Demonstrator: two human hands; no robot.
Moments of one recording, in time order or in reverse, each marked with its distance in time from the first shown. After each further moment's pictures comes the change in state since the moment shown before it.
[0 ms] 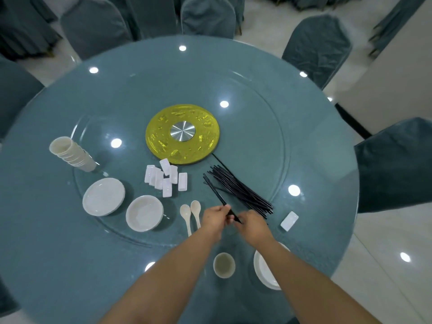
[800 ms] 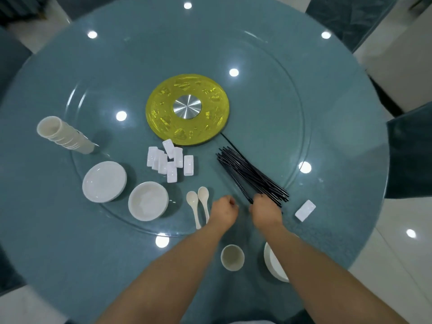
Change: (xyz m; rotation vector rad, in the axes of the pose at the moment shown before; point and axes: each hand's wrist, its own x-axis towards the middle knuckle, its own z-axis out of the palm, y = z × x) left_hand 0.041 -0.019 -0.010 1.010 0.055 0.254; right_hand 0.051 0.016 0.023 -0.314 0.017 0.162
